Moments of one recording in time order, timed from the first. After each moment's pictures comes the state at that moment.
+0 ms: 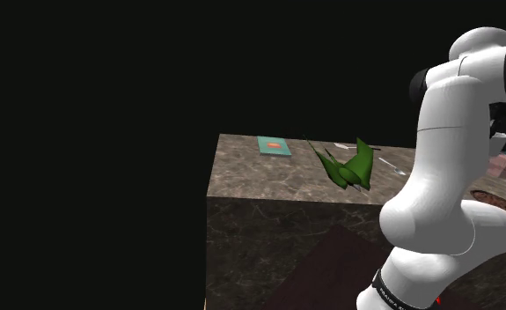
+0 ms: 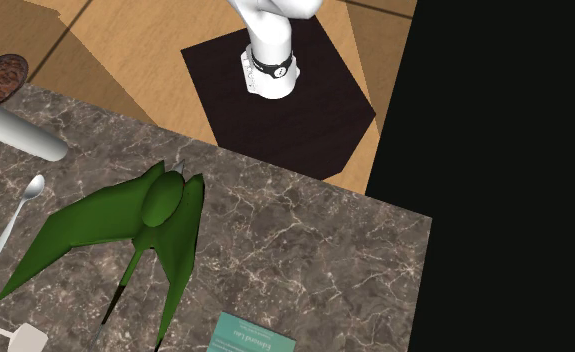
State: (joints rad) arm -0.77 0.48 -1.11 -1.45 0.34 1.75 -1.65
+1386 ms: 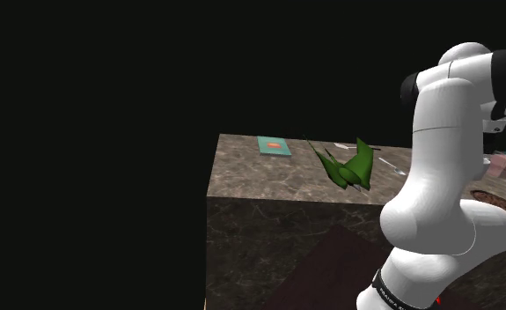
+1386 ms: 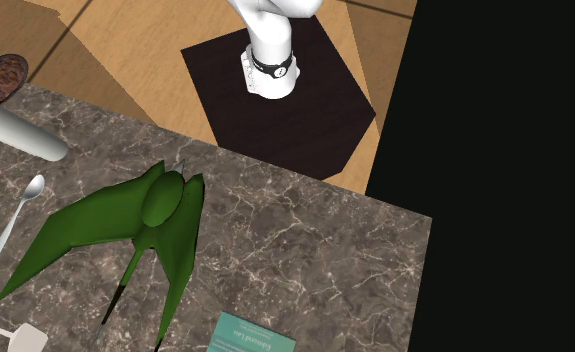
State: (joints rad) arm -0.74 0.53 -1.07 -1.69 0.40 2.01 -1.68
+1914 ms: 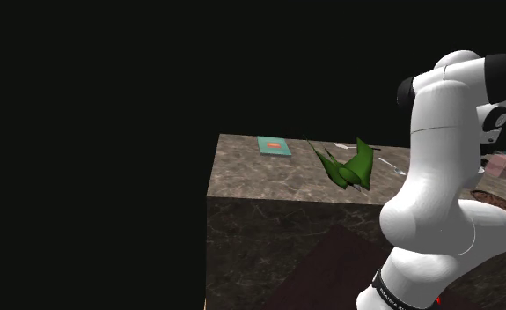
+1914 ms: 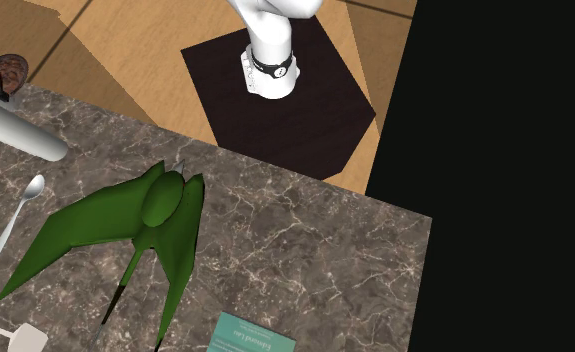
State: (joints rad) arm -0.76 0.57 -1.03 -1.74 0.44 2.09 -1.70
